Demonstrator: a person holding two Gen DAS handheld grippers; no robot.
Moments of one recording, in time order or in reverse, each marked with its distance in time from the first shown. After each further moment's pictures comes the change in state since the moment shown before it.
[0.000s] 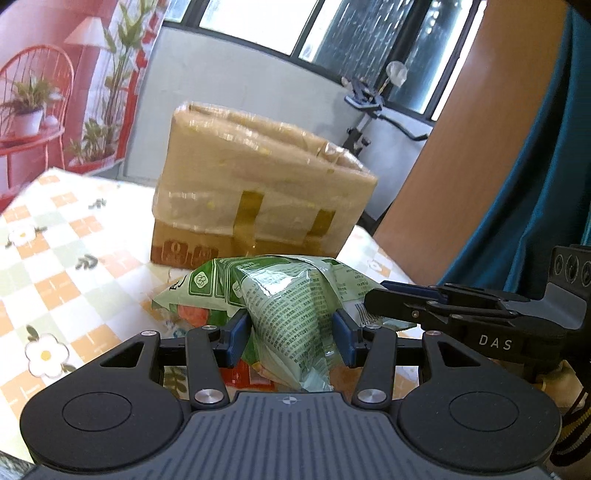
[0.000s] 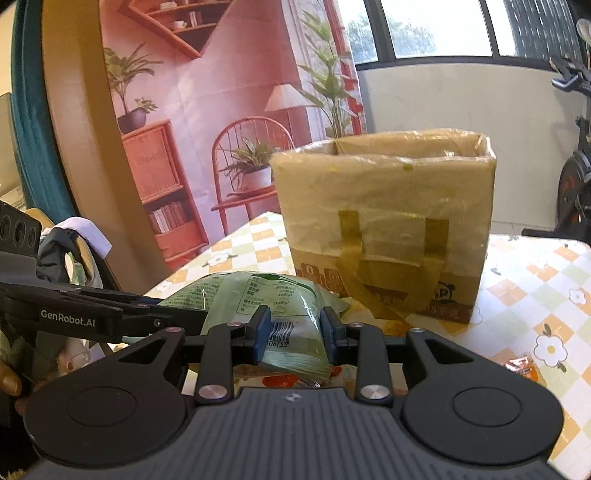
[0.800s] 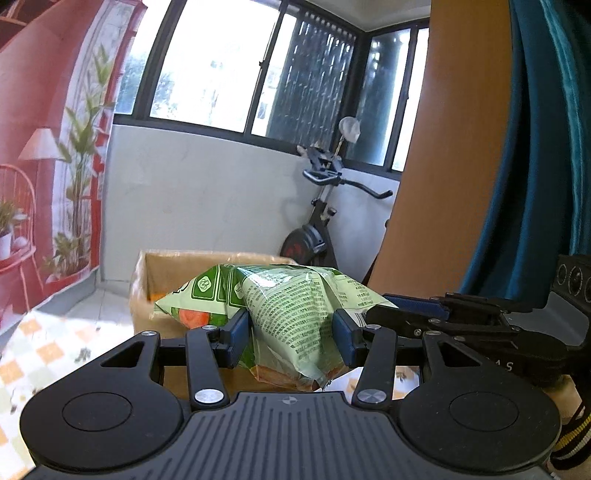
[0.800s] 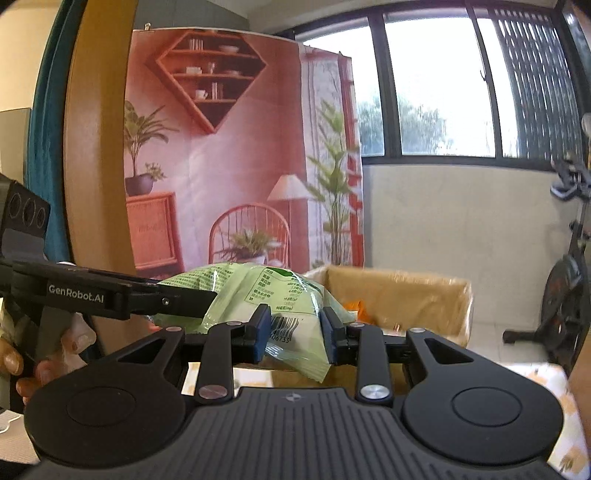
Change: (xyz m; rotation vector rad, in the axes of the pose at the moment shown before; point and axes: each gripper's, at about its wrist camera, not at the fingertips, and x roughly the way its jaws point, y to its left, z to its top) left arm -0.002 -0.036 0.114 0.191 -0.204 -0.055; right arm -0.037 0.005 0.096 -0.147 -0.260 -0.044
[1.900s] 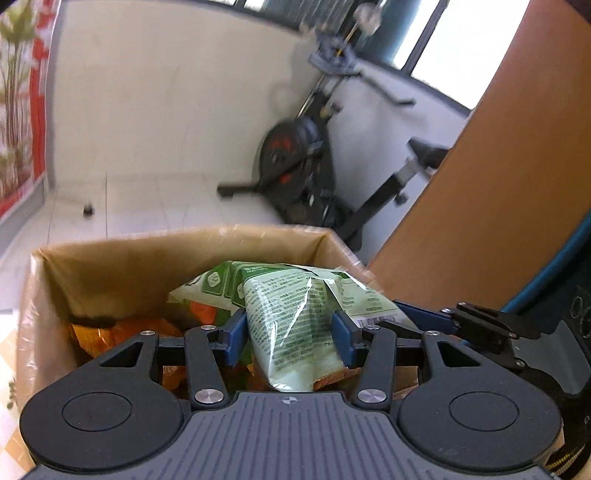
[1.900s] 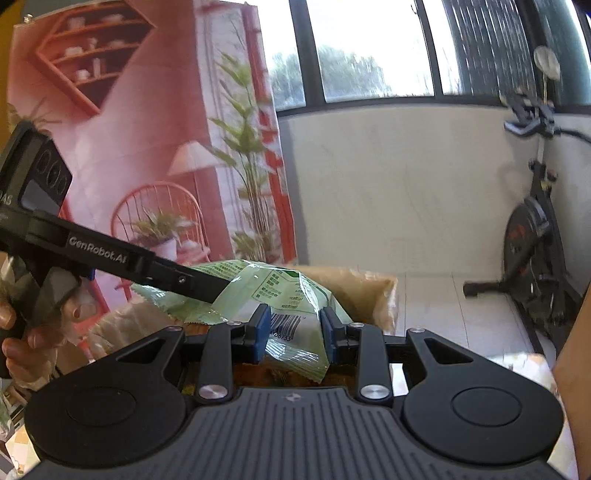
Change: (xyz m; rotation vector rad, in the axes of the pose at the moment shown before) left arm 0.262 0.084 0.062 -0.118 0.458 -0.137; right arm 0.156 -0.169 0.015 0.173 0.174 -0.168
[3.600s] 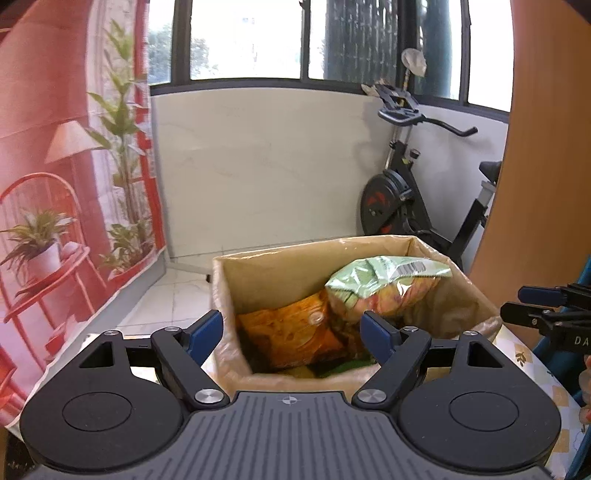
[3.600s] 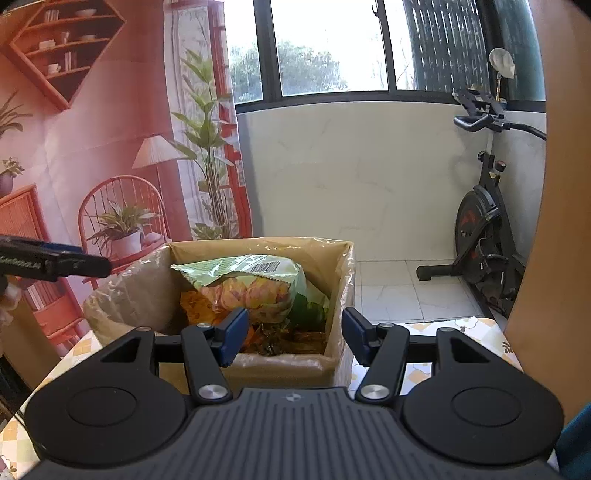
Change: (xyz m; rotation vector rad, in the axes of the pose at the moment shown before) left arm -0.115 -0.030 -0.070 0.136 -0.259 0.427; right arm -0.065 0.036 -0.028 0.023 -0.006 -0.167
